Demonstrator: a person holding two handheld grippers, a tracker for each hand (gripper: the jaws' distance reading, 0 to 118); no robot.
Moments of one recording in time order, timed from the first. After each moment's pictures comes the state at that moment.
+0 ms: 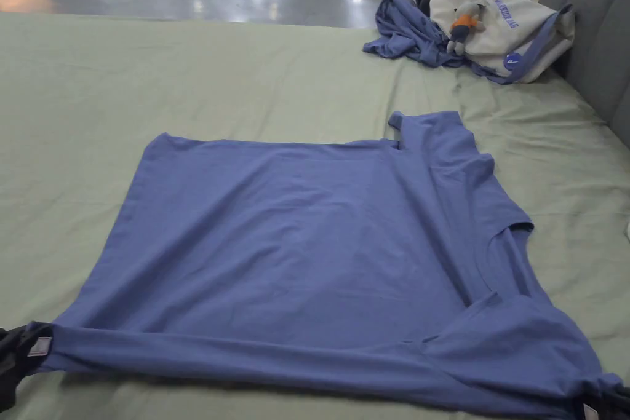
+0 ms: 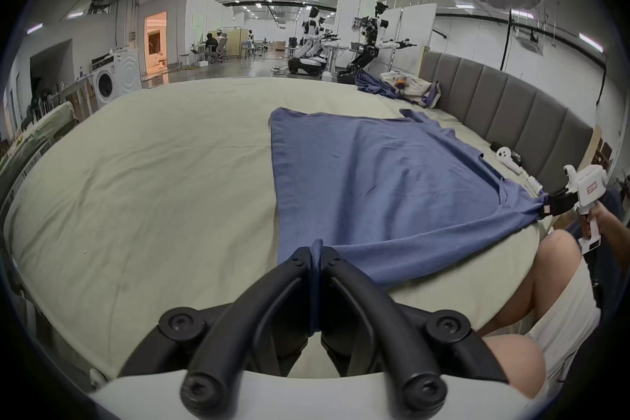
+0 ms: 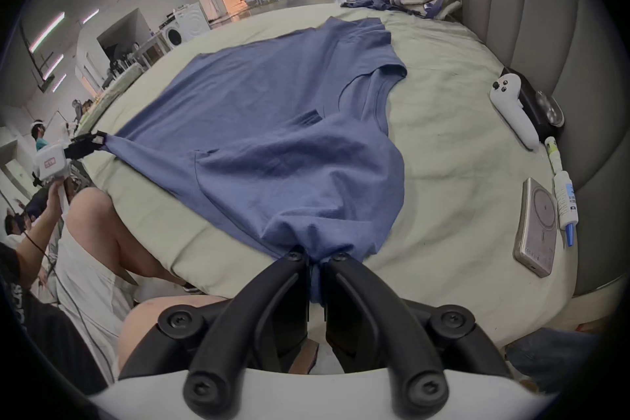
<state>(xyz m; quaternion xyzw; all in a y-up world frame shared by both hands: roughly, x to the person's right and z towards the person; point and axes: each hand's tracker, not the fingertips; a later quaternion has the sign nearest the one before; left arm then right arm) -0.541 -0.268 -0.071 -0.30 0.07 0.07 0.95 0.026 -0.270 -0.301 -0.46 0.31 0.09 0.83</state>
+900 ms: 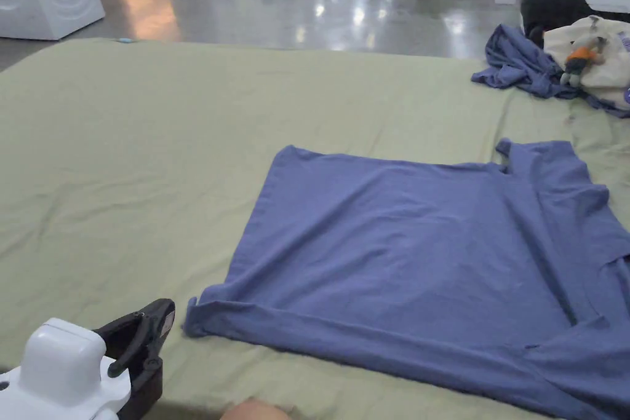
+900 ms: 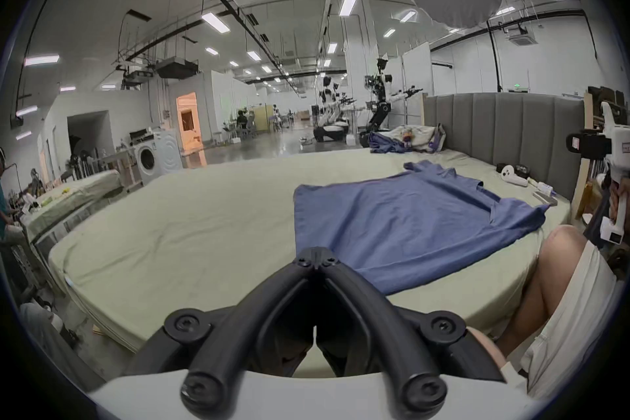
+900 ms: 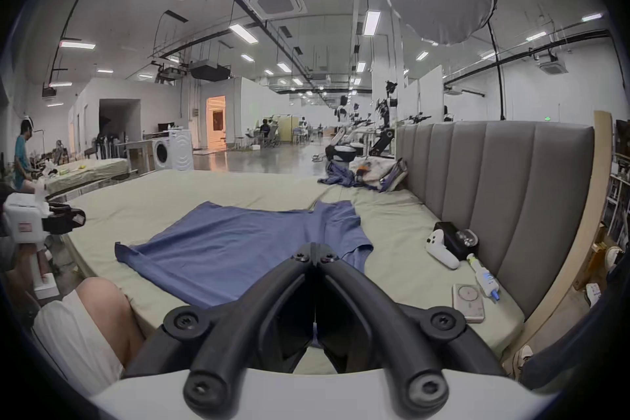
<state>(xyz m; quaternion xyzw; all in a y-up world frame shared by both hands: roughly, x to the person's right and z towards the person) -0.486 -0.243 0.026 -0.16 0.15 -0.01 0.98 0.013 -0.196 -0.156 -0.09 0.24 0.03 0.97</state>
